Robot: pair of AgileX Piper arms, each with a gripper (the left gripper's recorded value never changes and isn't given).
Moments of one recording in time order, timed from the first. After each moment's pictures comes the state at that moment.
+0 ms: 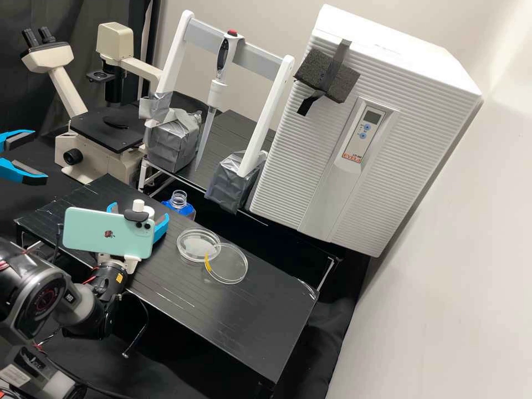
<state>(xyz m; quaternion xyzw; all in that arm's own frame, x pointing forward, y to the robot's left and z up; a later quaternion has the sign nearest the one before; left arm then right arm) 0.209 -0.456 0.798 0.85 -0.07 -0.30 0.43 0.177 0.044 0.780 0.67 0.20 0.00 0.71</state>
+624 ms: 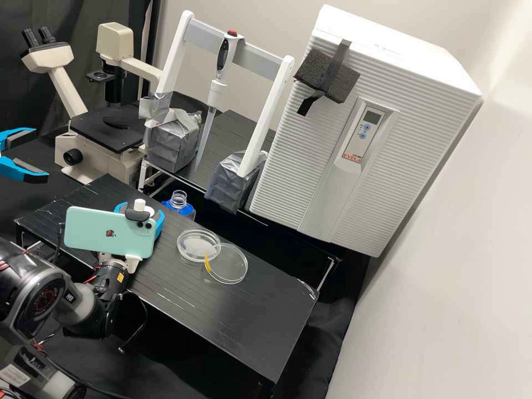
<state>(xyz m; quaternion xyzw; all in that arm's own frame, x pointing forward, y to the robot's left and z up) 0.214 -0.457 0.801 0.85 -0.07 -0.29 0.43 0.179 0.046 0.781 0.67 0.20 0.01 0.71</state>
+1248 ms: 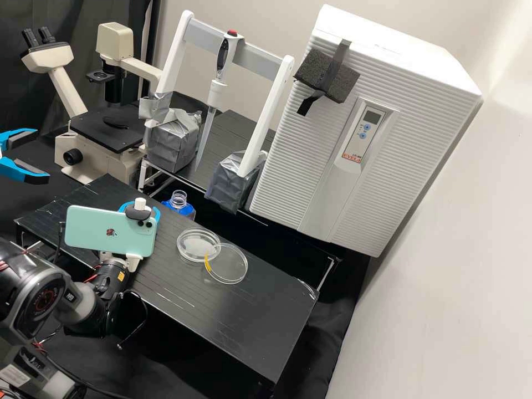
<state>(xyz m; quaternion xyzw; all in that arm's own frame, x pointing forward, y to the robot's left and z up) 0.214 -0.458 0.799 0.85 -0.07 -0.30 0.43 0.180 0.046 0.781 0.67 0.20 0.01 0.71</state>
